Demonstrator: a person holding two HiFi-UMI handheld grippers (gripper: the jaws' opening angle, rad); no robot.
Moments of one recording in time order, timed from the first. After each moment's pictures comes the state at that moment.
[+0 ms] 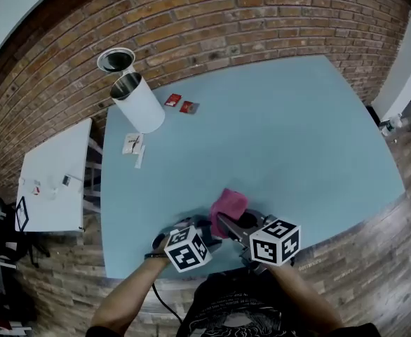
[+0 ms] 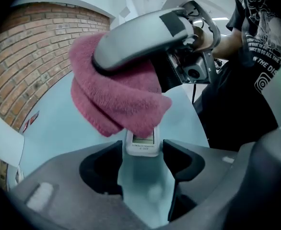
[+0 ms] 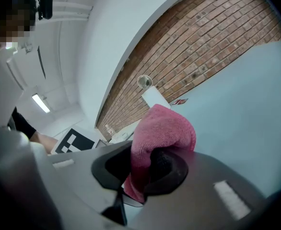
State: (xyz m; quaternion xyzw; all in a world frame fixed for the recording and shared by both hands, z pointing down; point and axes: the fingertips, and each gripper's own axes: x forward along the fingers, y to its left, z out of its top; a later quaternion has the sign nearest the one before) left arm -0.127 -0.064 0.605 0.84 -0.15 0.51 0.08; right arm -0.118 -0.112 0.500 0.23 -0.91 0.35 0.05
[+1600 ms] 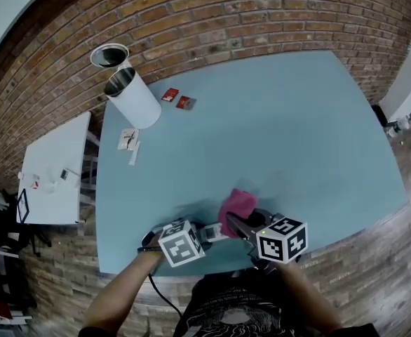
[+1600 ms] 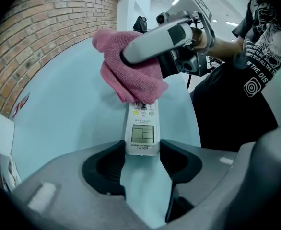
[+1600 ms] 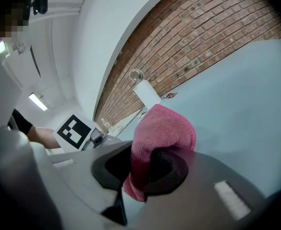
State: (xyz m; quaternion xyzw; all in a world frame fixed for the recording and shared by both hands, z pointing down) left arm -0.129 -0.059 0.613 0.79 -0.13 0.57 0.18; right arm -0.072 -0.130 0.530 0.22 -0.90 0.37 0.10
